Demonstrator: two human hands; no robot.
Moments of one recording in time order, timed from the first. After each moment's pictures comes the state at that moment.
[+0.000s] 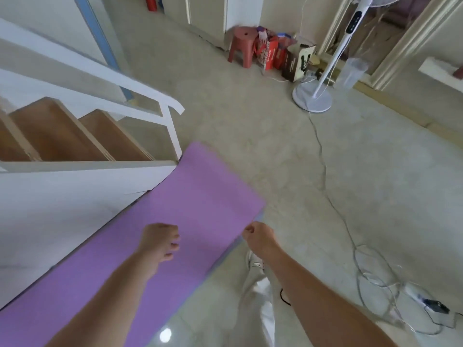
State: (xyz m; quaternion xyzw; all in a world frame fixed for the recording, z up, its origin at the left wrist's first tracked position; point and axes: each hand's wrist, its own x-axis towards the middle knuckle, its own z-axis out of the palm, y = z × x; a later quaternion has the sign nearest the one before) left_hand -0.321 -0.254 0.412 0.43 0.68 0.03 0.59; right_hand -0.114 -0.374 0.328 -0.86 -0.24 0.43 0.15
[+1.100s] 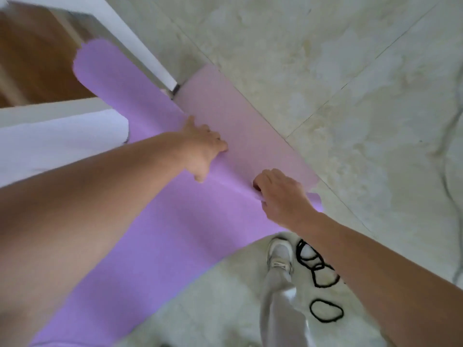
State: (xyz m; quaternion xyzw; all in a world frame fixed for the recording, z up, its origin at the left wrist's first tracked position) left_hand -0.029 0.007 0.062 0.84 0.19 -0.52 0.04; right_hand 0.091 -0.189 -0.017 -0.68 -0.70 0.23 0.08
